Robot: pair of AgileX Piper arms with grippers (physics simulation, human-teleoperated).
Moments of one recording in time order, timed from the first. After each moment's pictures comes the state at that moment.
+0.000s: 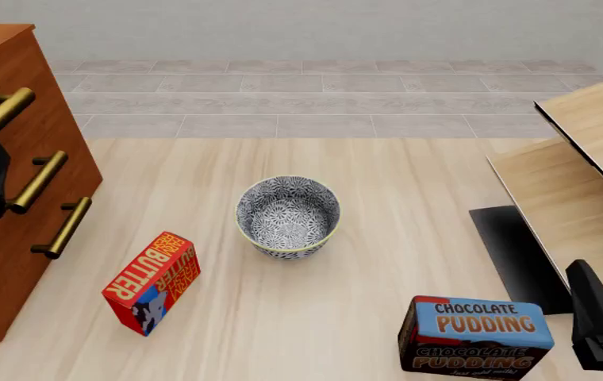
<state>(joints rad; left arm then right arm) 0.12 0.61 -0.39 -0.10 -0.09 0.00 0.00 -0.01 0.00 0.00</state>
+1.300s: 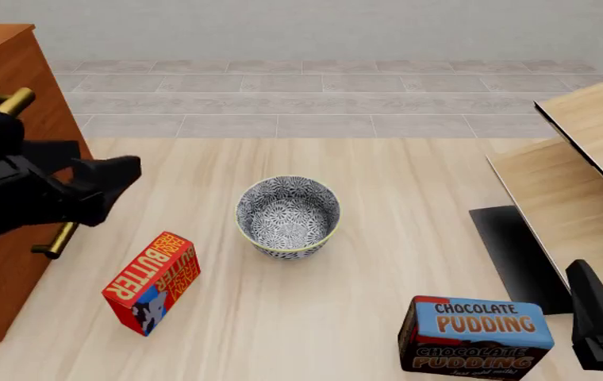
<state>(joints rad) -0.37 0.78 -0.68 0.32 -0.01 0.00 0.00 -0.01 0.00 0.00</state>
